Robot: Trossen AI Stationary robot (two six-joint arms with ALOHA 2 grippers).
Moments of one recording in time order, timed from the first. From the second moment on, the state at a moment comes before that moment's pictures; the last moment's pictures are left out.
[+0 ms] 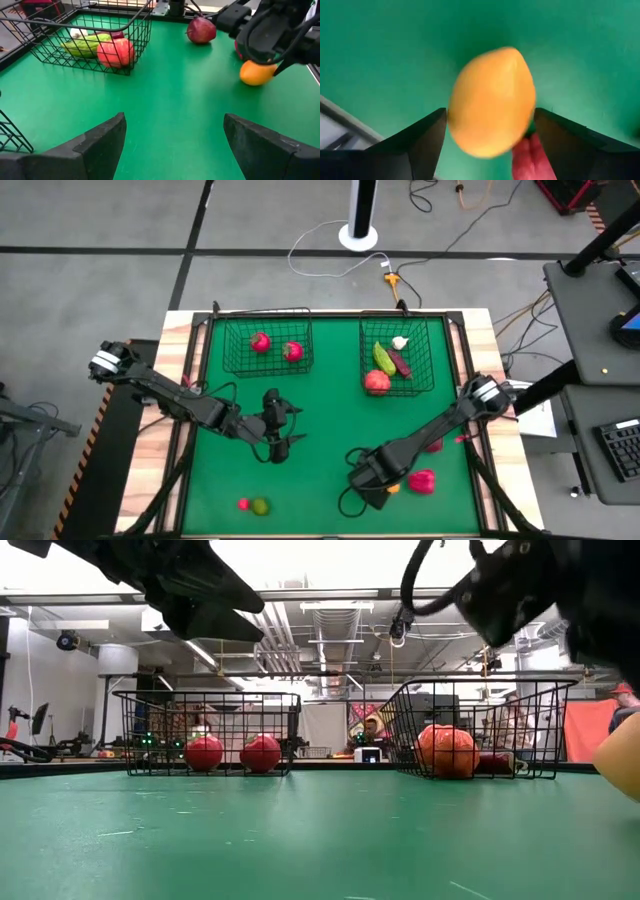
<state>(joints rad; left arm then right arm) -0.41 1.36 0.70 0.14 -0.54 -0.32 0.52 1.99 1.48 -1.07 -0.24 1.14</state>
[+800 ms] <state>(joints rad) -0.44 1.37 0.70 0.36 -0.44 -0.27 0.51 1.80 1.48 -0.87 0.28 0.94</state>
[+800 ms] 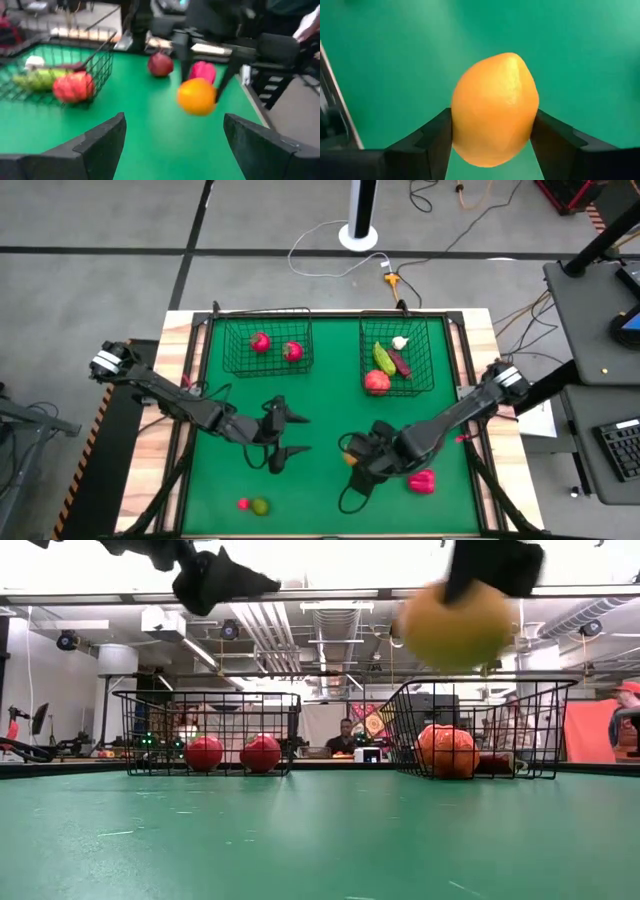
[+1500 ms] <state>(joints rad) -0.45 1.38 0.70 0.61 -0.36 -0.14 0.47 1.63 1.28 0.02 0.62 0.01</state>
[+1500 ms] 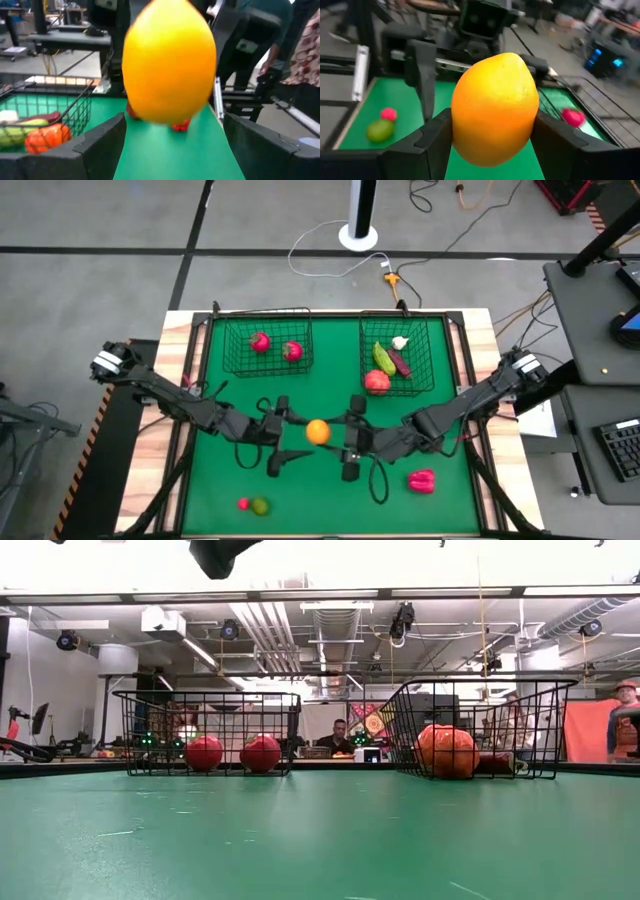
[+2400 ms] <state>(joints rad) -0.43 1.38 0.72 0.67 -0.36 -0.06 0.41 1.63 0.98 0.72 0.46 -0.16</state>
